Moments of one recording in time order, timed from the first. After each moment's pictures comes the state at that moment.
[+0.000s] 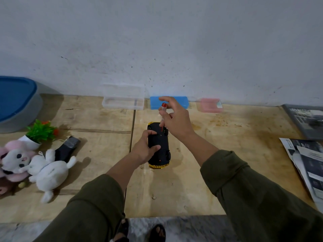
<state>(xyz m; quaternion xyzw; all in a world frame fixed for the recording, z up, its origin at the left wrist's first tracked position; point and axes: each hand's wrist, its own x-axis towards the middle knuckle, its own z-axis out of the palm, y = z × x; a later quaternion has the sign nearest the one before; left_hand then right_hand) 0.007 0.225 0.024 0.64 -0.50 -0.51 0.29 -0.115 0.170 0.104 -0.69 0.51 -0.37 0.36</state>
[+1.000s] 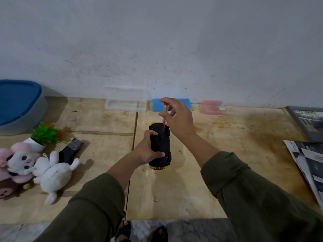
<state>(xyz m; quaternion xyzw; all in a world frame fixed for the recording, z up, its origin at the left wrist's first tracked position) 0.011 0.222 0.034 0.59 -0.50 -0.57 0.29 -0.114 0.163 0.106 -0.71 0.51 -0.40 0.28</state>
